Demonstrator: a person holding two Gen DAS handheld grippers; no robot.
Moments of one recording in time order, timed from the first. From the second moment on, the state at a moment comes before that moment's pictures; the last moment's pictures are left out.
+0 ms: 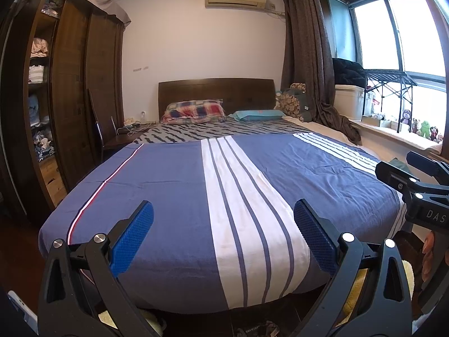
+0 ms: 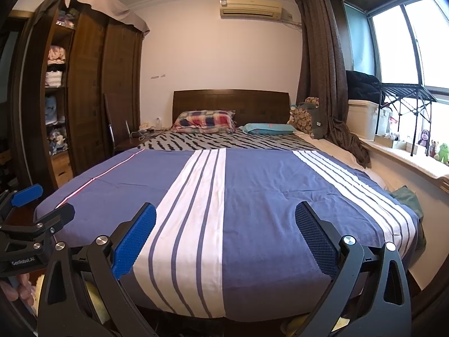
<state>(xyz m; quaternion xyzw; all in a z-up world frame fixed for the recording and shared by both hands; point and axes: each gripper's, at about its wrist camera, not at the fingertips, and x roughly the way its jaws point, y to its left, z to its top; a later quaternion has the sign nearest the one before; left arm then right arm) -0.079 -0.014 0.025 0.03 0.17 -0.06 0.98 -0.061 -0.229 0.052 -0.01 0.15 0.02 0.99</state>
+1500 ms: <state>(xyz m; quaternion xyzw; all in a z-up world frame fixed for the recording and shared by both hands) -0.080 -0.017 0.025 0.02 0.17 -0.05 0.98 -0.061 -0.225 0.048 0.00 0.15 0.02 0.99</state>
